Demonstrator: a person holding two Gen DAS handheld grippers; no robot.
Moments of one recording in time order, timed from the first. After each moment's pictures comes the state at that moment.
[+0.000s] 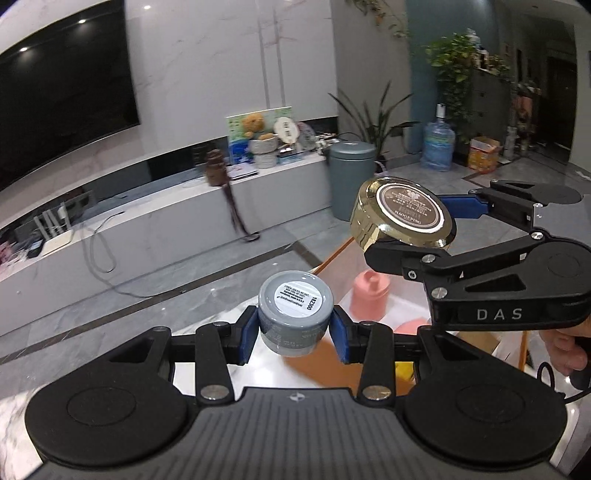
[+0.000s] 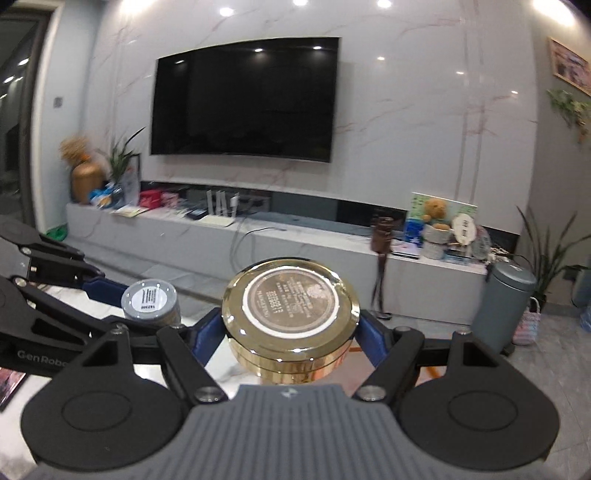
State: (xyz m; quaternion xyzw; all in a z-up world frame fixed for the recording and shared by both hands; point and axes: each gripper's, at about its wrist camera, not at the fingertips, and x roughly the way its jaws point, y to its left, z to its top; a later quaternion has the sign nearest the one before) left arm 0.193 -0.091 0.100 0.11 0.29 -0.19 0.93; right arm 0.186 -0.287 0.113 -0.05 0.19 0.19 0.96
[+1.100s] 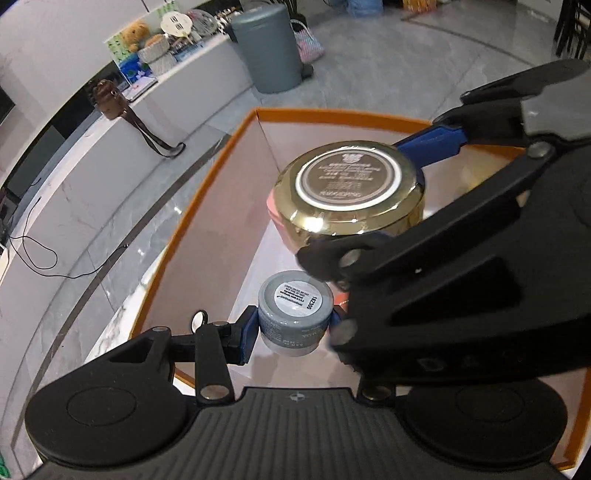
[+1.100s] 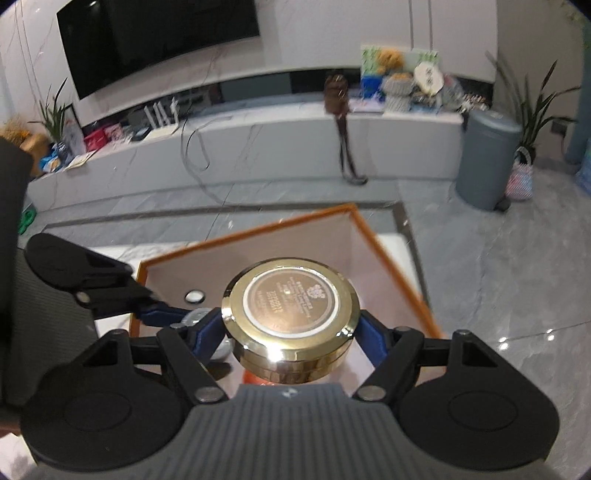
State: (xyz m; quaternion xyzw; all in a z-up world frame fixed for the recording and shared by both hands) left arm 0.289 -0.221 -0.018 0.29 0.46 -0.24 0.80; right arm 0.296 -0.352 0.035 0.03 0.41 0.14 0.90
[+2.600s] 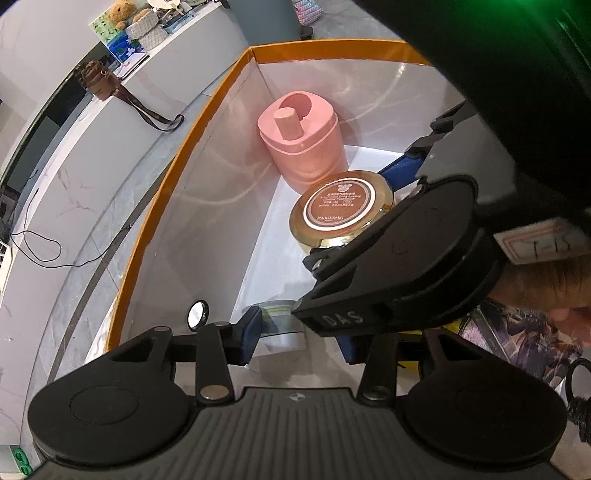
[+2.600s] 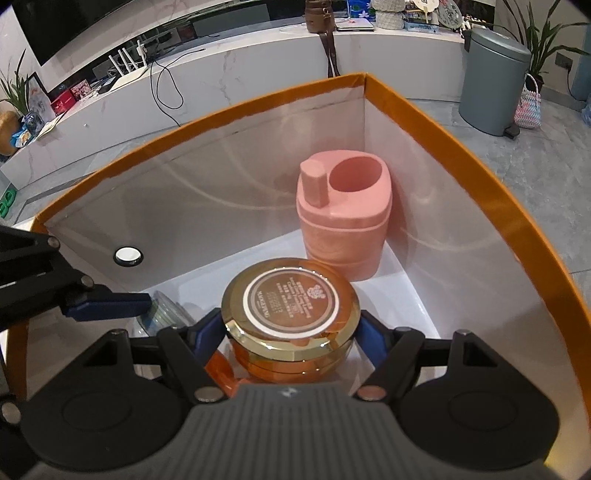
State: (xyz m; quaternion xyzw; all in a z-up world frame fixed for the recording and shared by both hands) left arm 0.296 -0.219 -0.043 0.33 0.49 -0.23 0.77; right arm 0.362 -0.327 -0.060 0.04 0.51 0.11 0.85
